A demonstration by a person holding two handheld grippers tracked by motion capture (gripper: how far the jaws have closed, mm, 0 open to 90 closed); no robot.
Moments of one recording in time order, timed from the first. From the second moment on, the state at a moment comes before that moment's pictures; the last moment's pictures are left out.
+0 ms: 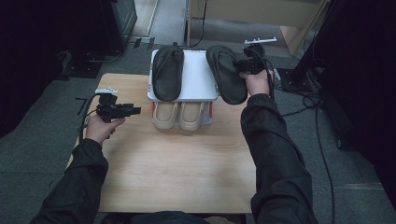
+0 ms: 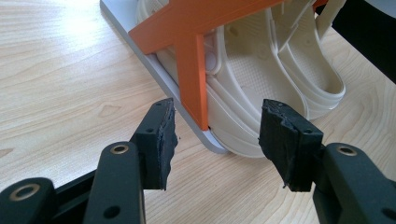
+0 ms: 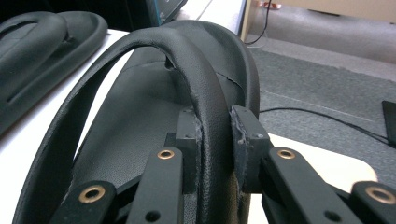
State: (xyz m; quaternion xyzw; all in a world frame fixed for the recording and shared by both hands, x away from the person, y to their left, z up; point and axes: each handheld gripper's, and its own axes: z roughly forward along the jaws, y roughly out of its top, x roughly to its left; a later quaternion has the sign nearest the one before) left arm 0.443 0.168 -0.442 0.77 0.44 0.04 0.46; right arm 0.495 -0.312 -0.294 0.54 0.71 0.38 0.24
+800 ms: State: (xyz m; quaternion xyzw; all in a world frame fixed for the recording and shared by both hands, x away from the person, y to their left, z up) left arm 0.442 0.164 -0.441 0.77 0.43 0.03 0.46; right arm 0.537 -0.235 -0.314 0.53 0.73 0.36 0.24
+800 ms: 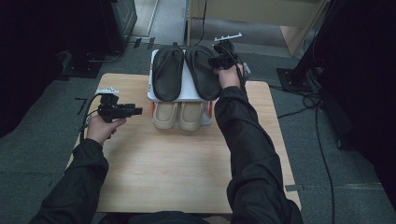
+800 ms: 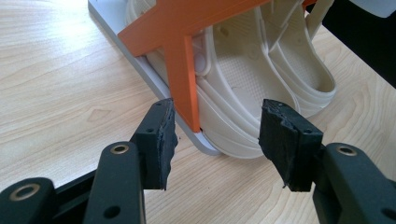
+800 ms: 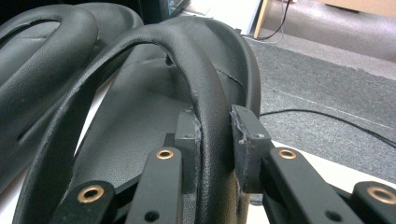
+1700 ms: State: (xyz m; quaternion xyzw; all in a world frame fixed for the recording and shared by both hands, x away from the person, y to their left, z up) left arm 0.444 0.167 -0.442 0.77 0.43 0.03 0.46; right arm 0.506 -0.273 -0.307 0.49 0.74 0.39 0.25
